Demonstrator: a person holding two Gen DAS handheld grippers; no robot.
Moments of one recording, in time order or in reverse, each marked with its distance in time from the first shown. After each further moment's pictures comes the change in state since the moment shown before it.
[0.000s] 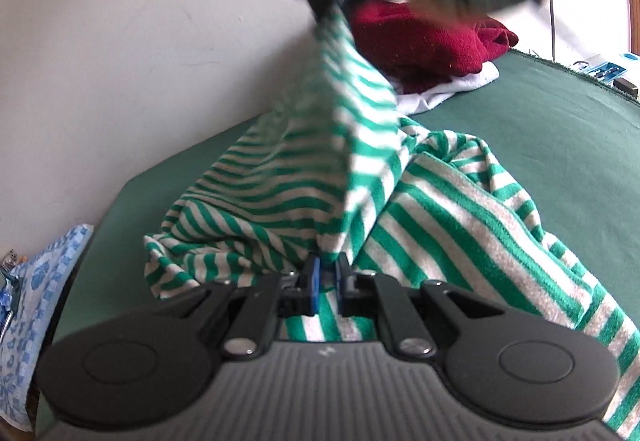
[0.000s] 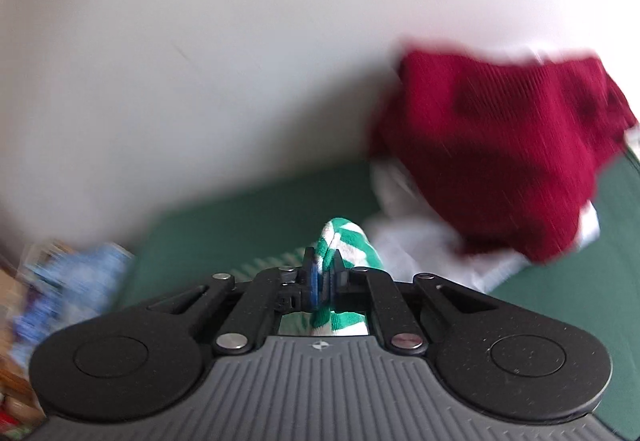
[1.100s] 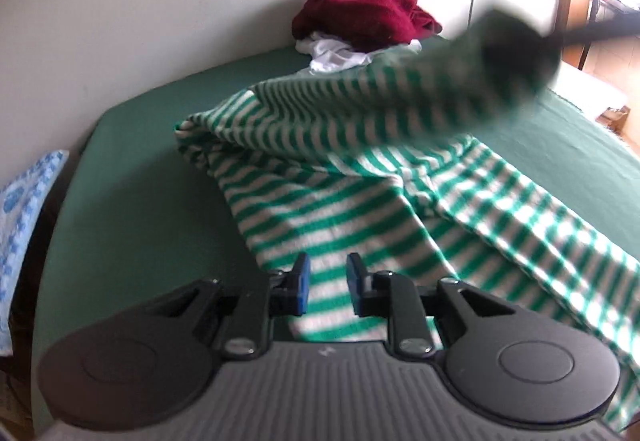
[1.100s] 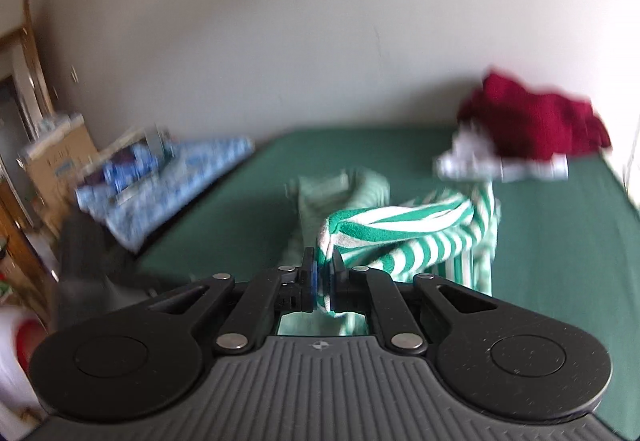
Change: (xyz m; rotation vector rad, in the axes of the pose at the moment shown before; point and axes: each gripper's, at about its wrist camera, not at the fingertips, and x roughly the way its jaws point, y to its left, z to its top) left arm -0.137 0.074 -0.098 -0.039 0.069 -0.303; right arm -0.216 0.070 -0.223 -0.375 0.083 0.015
